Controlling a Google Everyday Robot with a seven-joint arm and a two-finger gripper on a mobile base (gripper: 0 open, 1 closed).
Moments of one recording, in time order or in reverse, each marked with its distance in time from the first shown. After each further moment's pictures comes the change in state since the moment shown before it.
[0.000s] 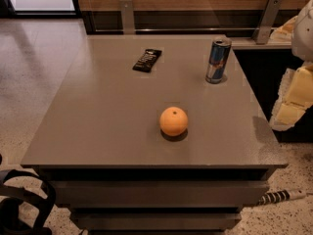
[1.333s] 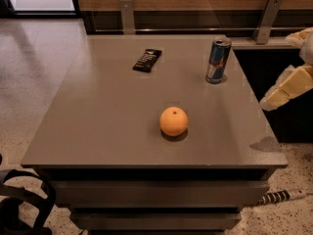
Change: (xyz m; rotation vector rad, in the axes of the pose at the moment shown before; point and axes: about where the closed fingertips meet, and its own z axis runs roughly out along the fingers) arm 0.042 -0.072 0.056 0.114 -0.271 0.244
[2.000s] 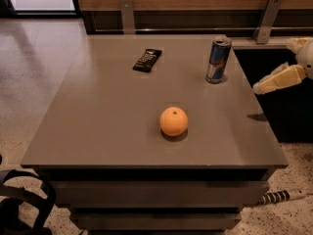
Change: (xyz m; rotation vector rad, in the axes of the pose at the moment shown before) arm 0.025 -0.076 0.061 0.053 -0.303 0.160
